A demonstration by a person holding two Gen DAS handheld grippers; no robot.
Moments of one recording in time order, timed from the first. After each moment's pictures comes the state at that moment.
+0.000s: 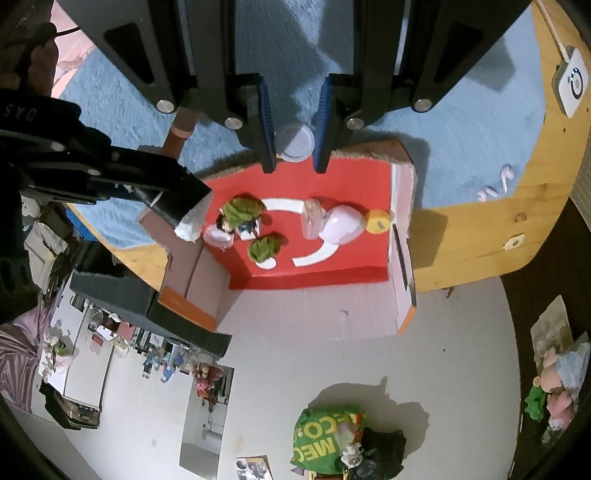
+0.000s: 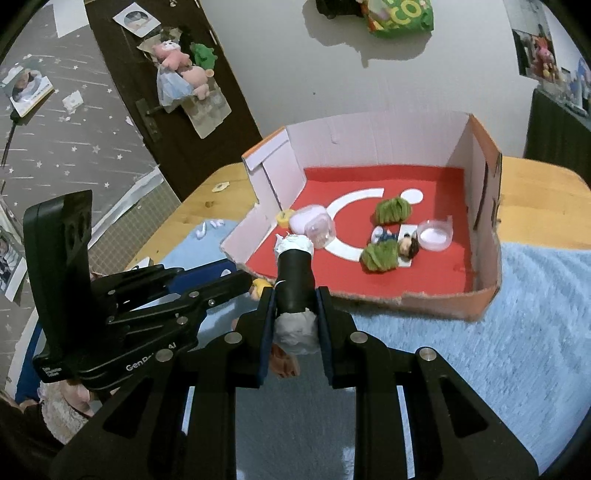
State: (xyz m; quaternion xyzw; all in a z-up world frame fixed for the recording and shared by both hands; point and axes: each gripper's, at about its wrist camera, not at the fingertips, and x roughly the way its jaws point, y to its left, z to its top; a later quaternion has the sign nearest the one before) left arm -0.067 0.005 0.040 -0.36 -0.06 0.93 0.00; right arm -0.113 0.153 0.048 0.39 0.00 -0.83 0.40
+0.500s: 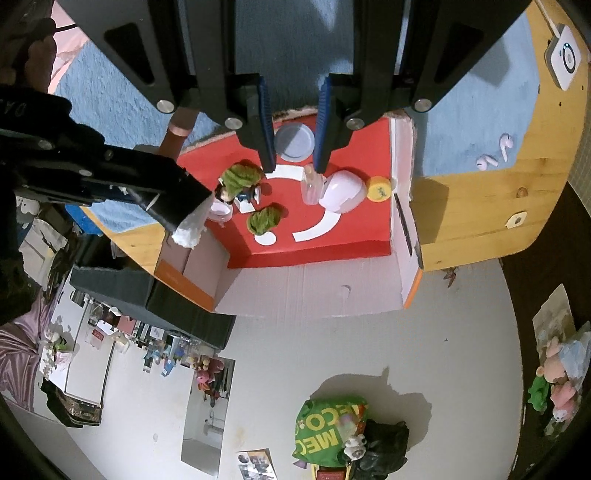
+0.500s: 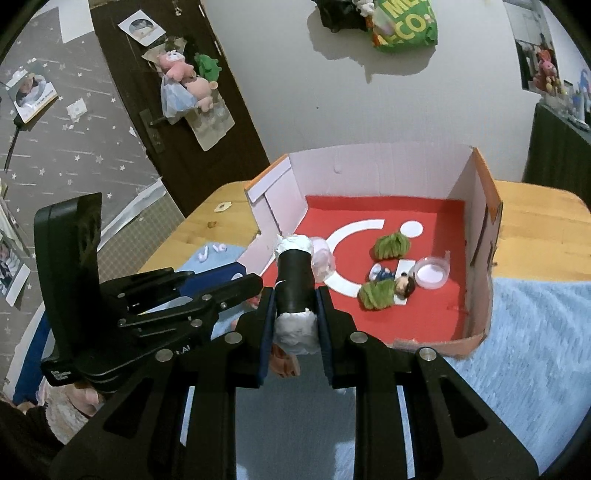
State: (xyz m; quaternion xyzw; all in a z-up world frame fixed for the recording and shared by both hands) left arm -0.090 0.003 0.055 -0.35 -0.05 0.94 0.00; right arm -0.130 0.148 0.071 0.37 -0.01 -0.84 0.41
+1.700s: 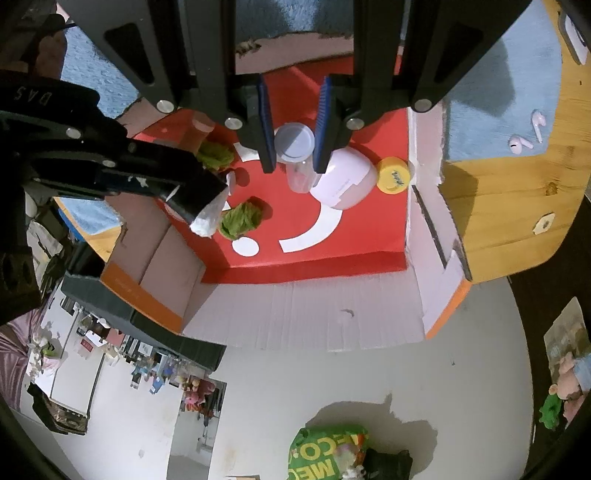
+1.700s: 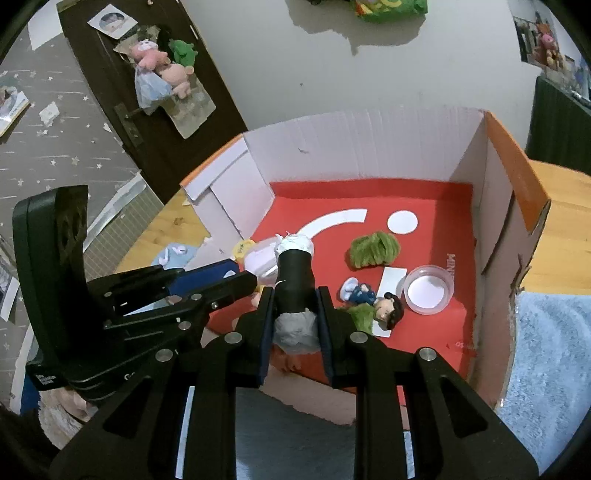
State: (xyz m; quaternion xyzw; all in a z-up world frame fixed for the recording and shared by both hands) left arm -0.157 -0.009 0.018 -0.40 -0.06 0.92 0.00; right arm -0.199 0.126 0.027 0.42 -0.01 -0.82 0.39
